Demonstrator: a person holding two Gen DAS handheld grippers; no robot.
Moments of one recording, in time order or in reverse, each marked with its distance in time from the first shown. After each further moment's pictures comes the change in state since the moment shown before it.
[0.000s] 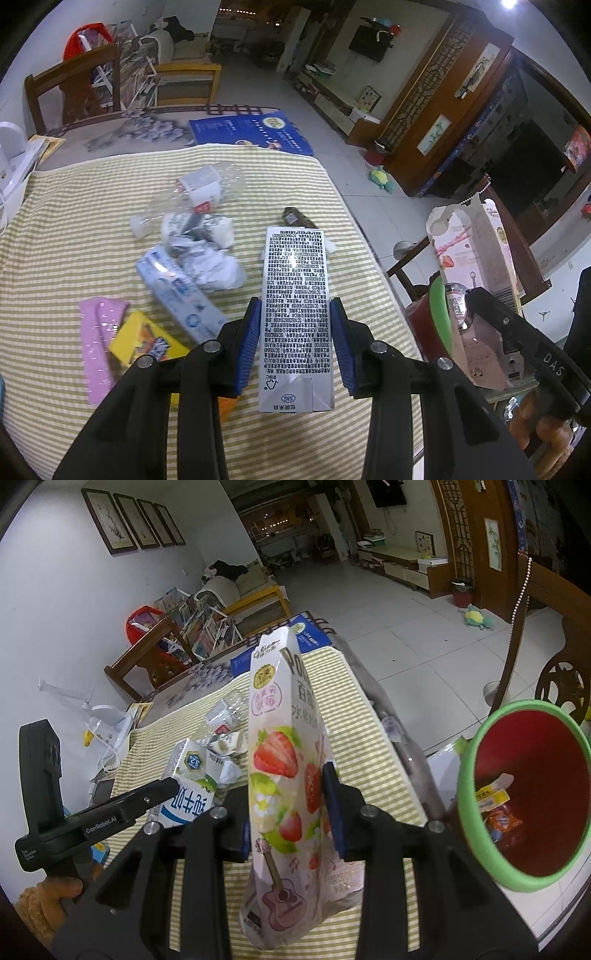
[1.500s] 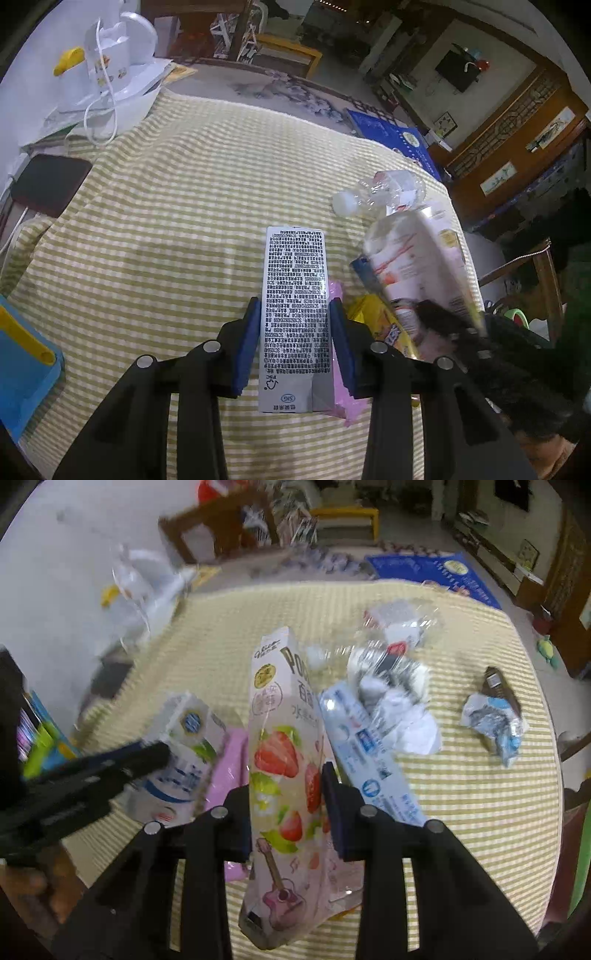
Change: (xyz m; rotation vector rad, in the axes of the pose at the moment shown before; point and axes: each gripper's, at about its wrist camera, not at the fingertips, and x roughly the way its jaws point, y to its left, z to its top) left arm -0.035 0.217 -0.023 -0.266 0.026 0.124; right arm 0.151 0.222 -0.051 -0.337 0.305 0.055
